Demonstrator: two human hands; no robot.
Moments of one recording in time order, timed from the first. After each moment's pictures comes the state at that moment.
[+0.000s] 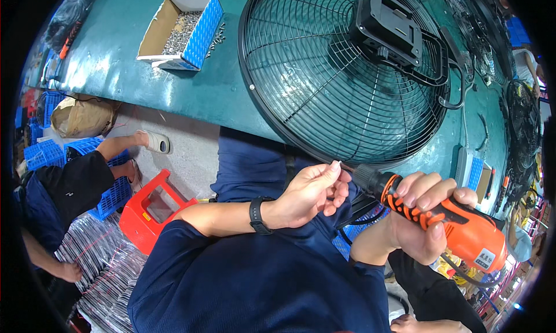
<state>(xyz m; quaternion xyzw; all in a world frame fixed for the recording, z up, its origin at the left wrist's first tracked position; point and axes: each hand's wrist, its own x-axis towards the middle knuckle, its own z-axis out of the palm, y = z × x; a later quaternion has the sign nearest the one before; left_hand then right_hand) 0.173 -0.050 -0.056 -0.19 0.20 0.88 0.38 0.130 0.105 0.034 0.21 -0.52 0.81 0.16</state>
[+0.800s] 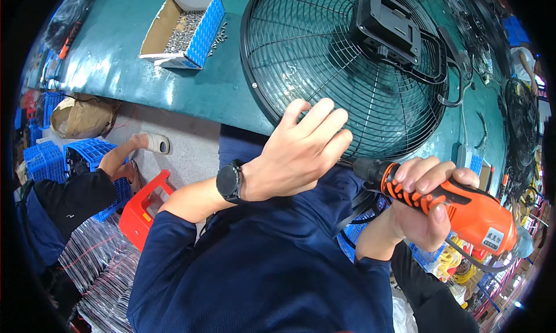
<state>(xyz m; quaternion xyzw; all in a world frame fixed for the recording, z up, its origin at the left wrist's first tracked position) 0.117 -0.098 -0.023 0.32 0.90 0.26 -0.12 0.120 0.102 0.035 0.22 -0.53 0.81 0.13</state>
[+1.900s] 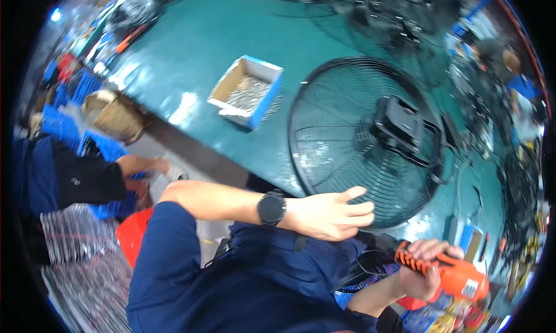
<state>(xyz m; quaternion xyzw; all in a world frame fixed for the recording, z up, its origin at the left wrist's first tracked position) 0.094 -0.100 -0.017 0.58 0.76 0.18 -0.22 0.142 0.132 0.049 0.16 -0.53 0.81 0.21</state>
